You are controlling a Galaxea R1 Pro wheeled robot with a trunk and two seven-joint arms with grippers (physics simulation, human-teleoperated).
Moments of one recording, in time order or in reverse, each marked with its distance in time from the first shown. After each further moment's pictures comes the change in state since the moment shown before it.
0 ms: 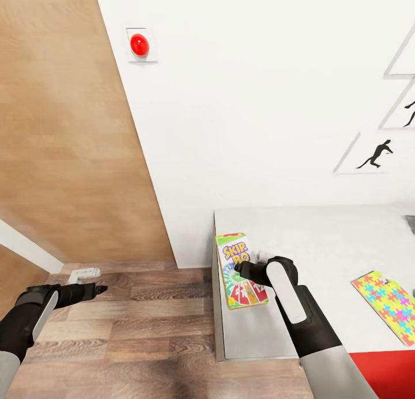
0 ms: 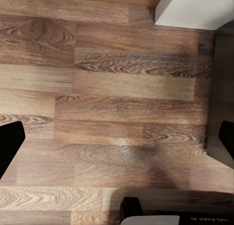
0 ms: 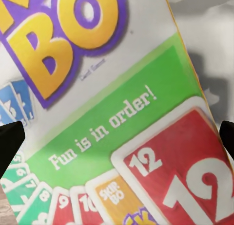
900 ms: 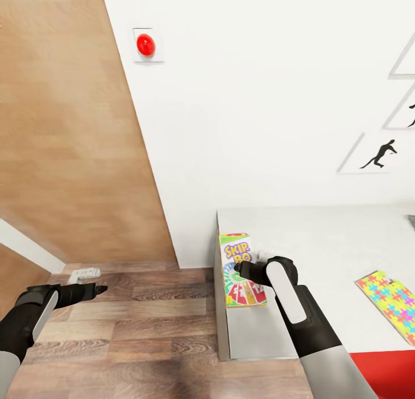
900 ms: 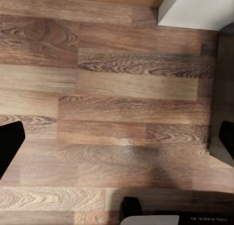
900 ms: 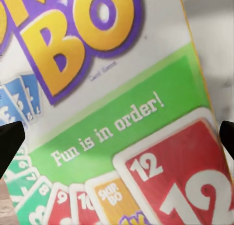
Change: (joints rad) left arm 0.000 0.000 0.000 0.000 0.000 0.001 -0.001; right arm 0.000 0.000 0.002 -0.005 0.000 0.000 0.003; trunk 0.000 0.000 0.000
